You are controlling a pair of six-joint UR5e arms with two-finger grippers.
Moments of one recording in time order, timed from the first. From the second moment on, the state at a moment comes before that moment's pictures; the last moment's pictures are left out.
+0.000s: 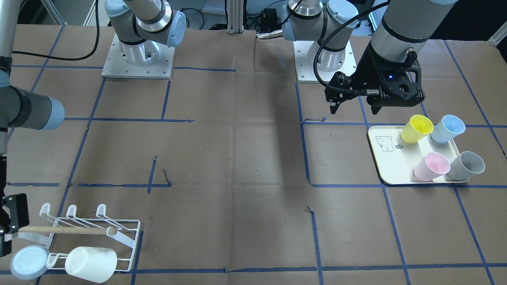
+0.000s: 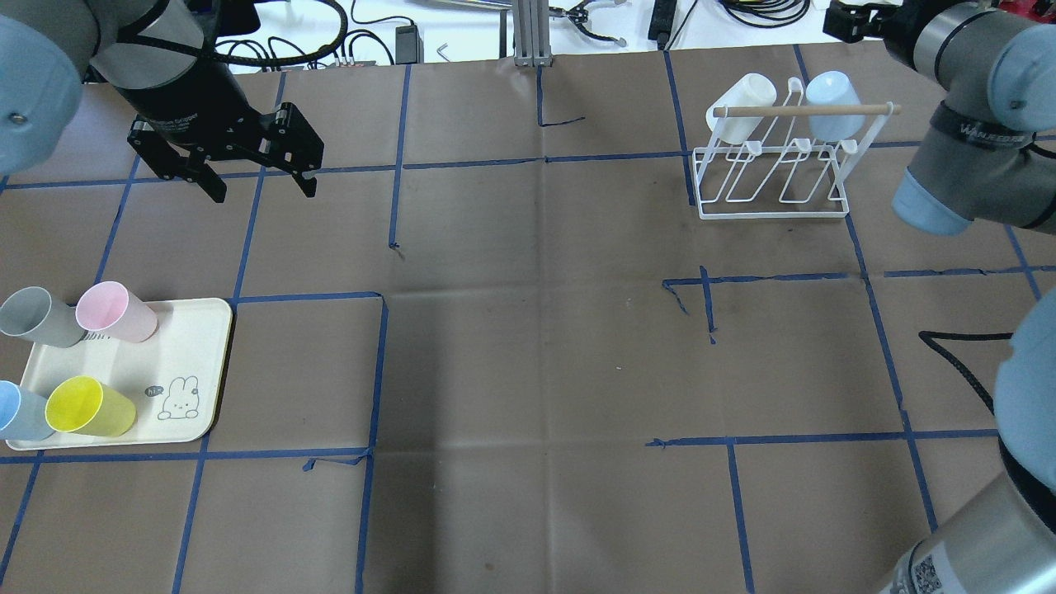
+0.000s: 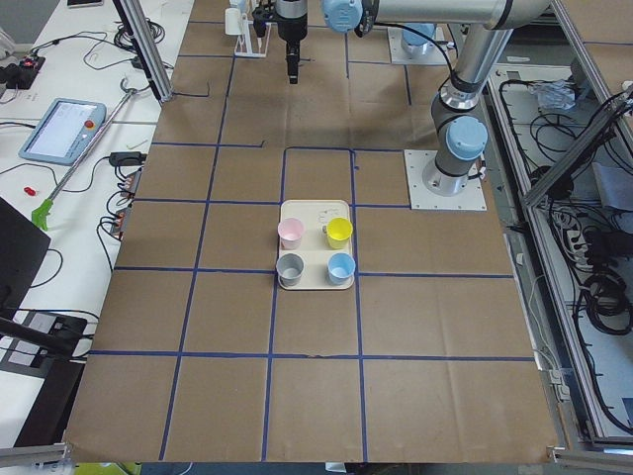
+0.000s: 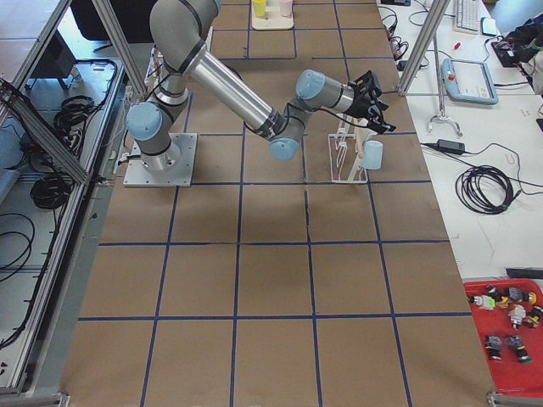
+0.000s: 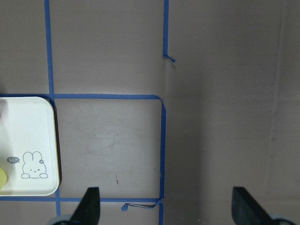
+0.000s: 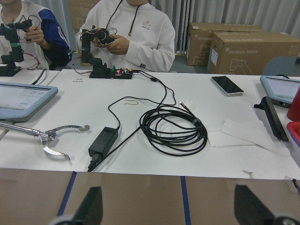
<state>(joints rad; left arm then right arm) -1.53 -1.60 -1.53 -1.58 1.56 0.03 1.23 -1.17 1.77 -3.23 -1.24 -0.20</state>
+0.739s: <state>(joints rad) -1.53 -1.60 -1.53 -1.58 1.56 0.06 1.33 -1.46 1.77 -2.50 -1.36 -0.19</state>
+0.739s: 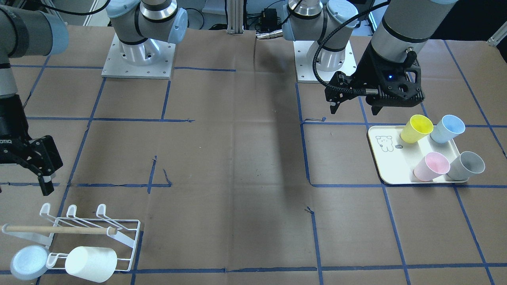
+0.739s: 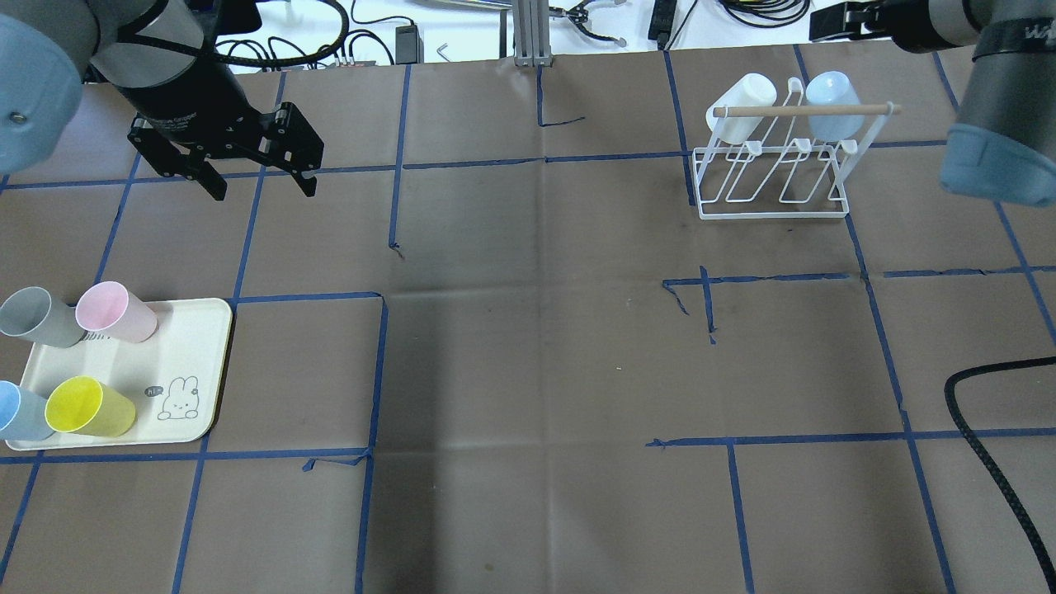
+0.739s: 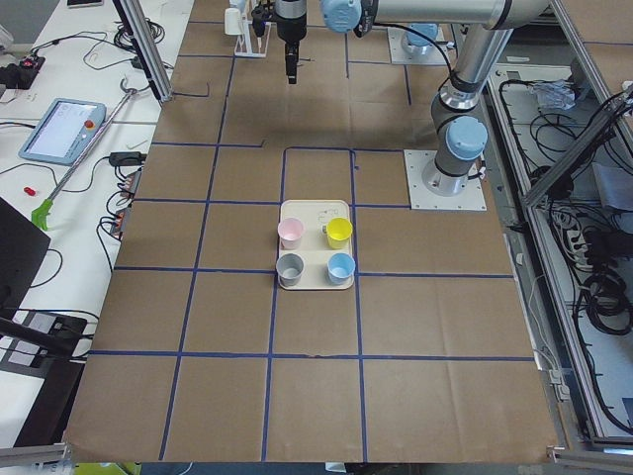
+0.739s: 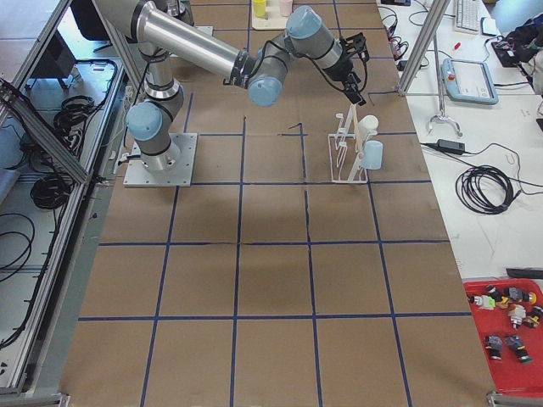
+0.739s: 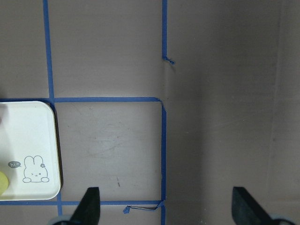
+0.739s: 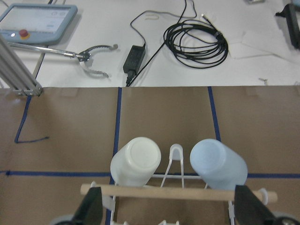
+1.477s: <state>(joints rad) -1.53 -1.60 -1.53 -1.57 1.56 0.08 1.48 -1.63 1.72 -1.81 -1.45 -0.05</state>
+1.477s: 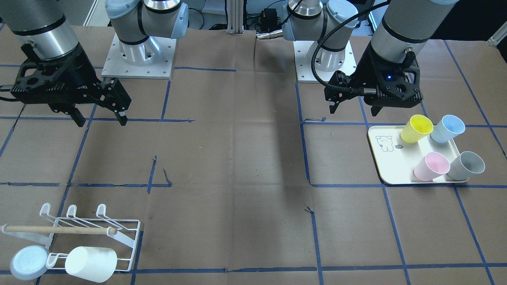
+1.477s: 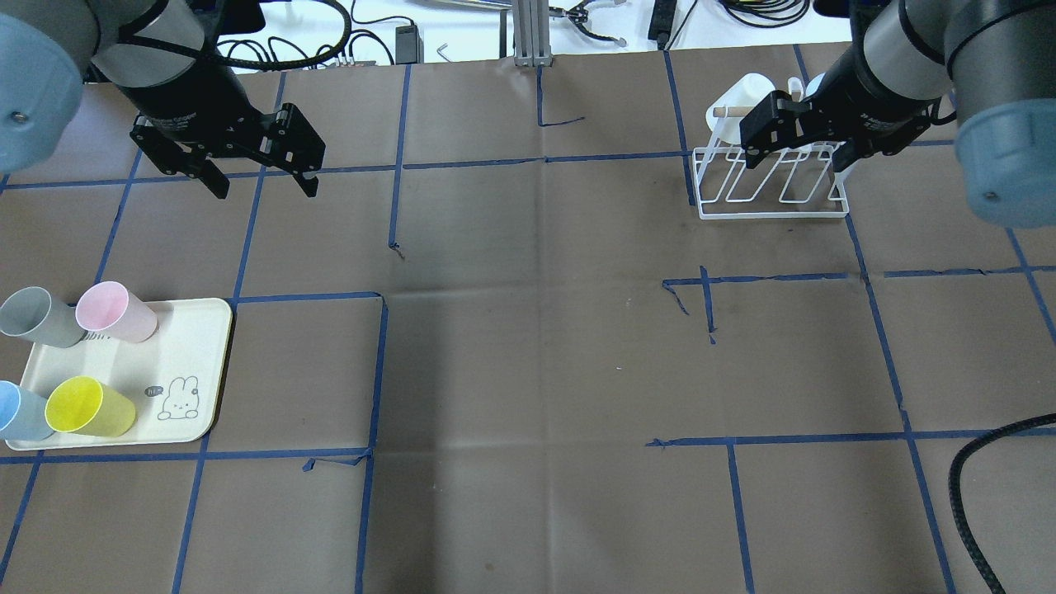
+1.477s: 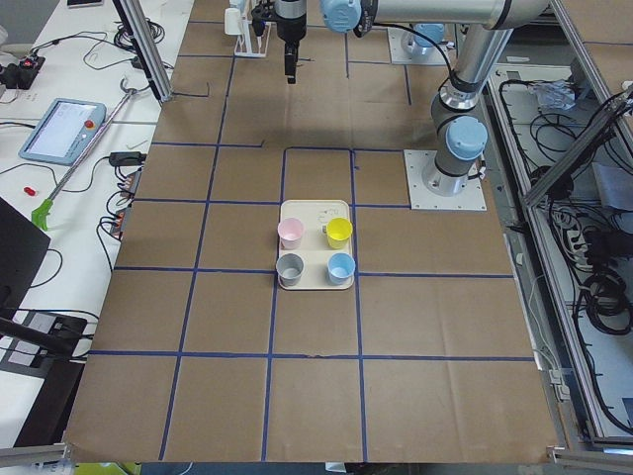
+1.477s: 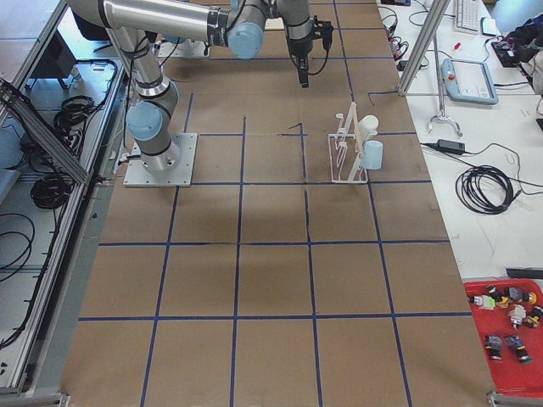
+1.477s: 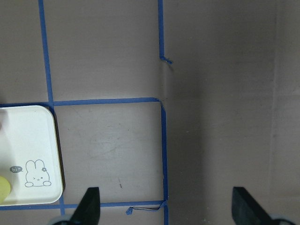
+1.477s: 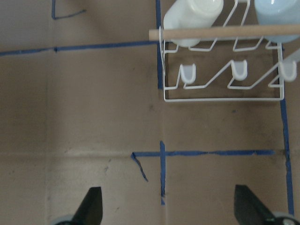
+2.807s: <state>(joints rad) -1.53 -1.60 -1.53 -1.57 1.56 0.08 1.60 -1.72 1.71 -1.55 -1.54 0.14</state>
